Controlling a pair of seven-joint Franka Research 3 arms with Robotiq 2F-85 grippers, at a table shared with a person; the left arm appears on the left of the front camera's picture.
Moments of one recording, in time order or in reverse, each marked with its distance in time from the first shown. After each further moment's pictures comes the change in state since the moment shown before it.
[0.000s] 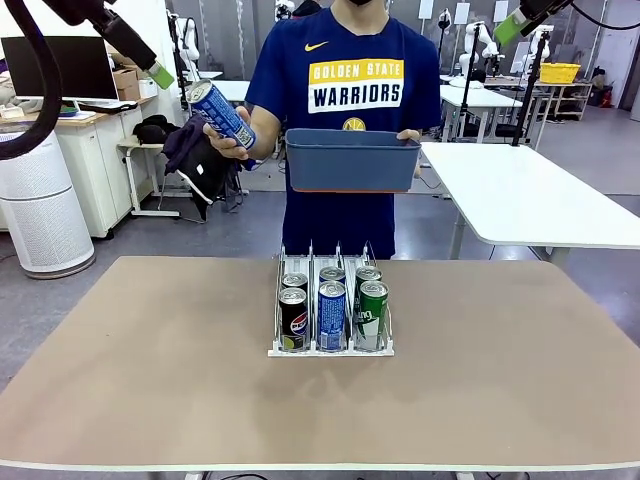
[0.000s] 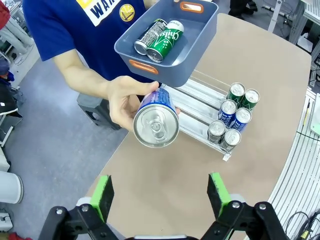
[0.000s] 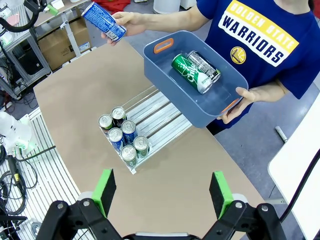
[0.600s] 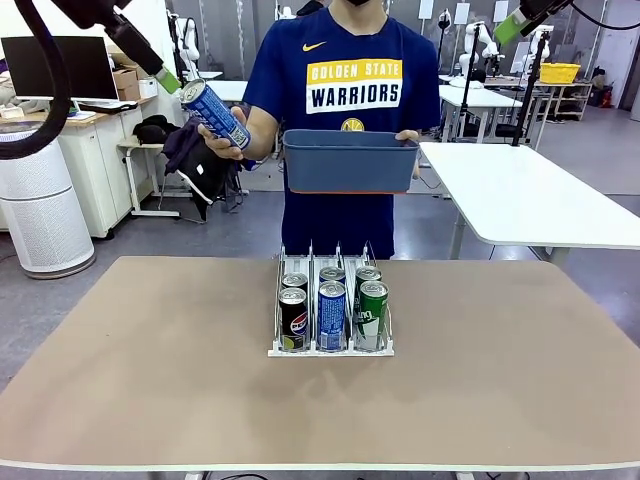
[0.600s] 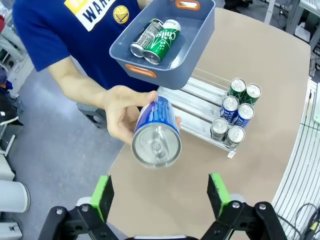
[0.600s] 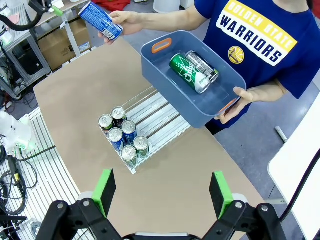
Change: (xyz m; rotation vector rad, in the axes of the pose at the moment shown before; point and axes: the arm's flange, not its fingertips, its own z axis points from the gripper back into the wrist) left arm 0.010 0.006 -0.019 -0.014 0.017 -0.081; right arm 0.000 0.000 0.000 0.000 0.000 0.000
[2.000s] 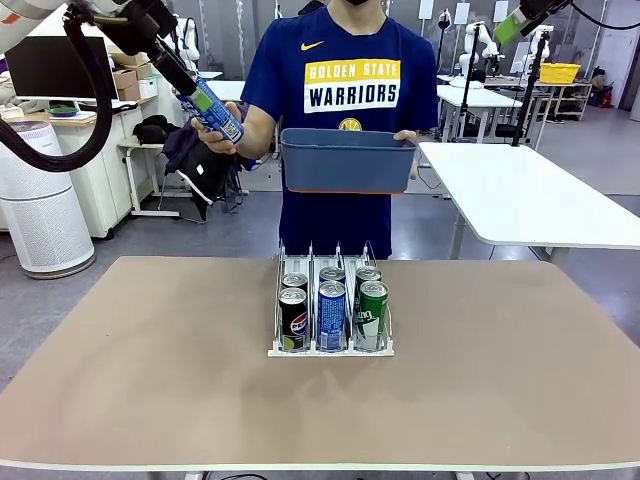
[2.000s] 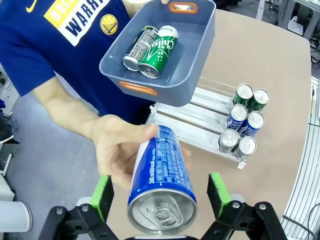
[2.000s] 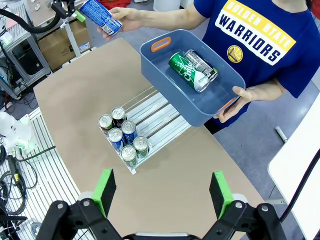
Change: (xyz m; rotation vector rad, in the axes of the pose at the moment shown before) left arm 0.011 0.026 -0.059 -0.045 -0.032 -0.054; right arm 0.000 0.000 0.000 0.000 0.000 0.000
